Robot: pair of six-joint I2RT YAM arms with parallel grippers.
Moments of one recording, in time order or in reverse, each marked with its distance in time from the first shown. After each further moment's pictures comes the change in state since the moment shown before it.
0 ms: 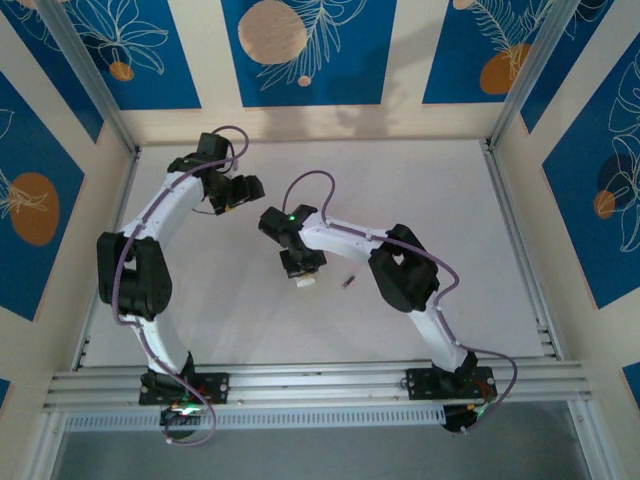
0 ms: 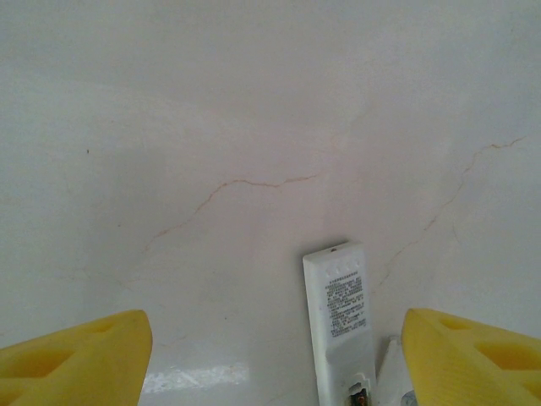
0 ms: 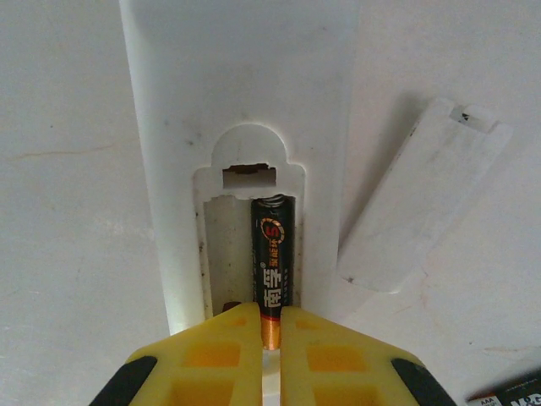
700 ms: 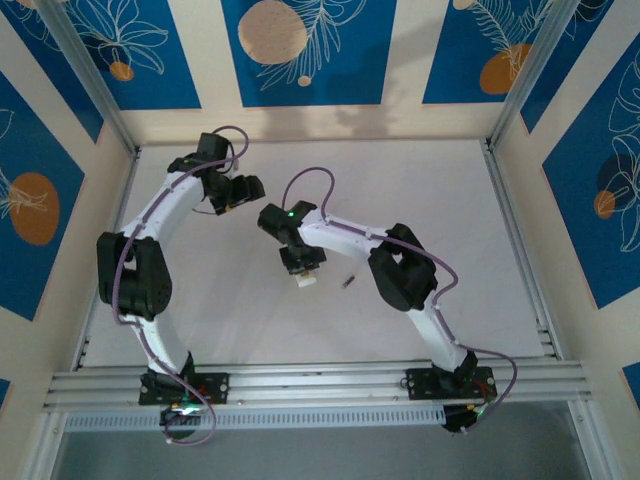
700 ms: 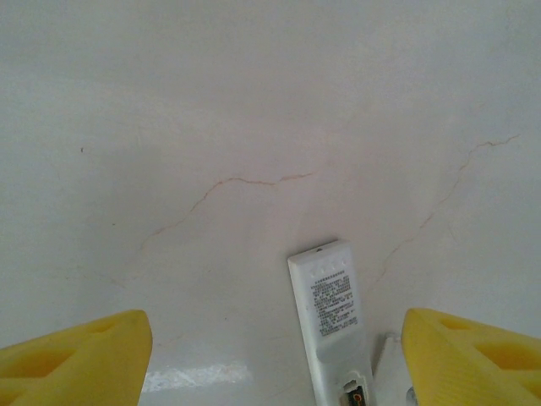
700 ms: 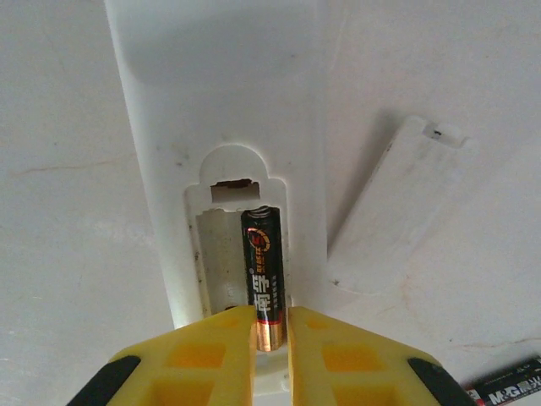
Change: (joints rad) left arm 0.000 0.000 0.000 0.000 0.010 0.000; right arm -0.006 0.014 0.055 -0.044 0.014 -0.003
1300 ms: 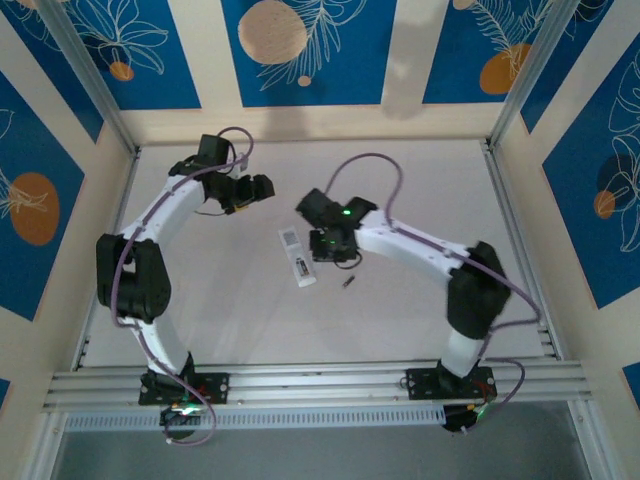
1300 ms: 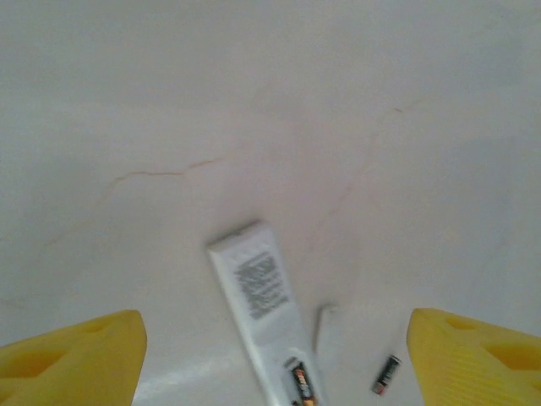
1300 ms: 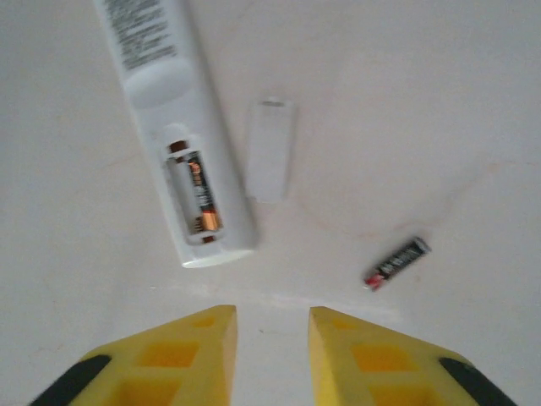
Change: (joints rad) left arm -0.034 -0.027 -0.046 0.095 0.193 0.041; right arm -0.092 -0.531 -0.437 0.188 -0.016 0.207
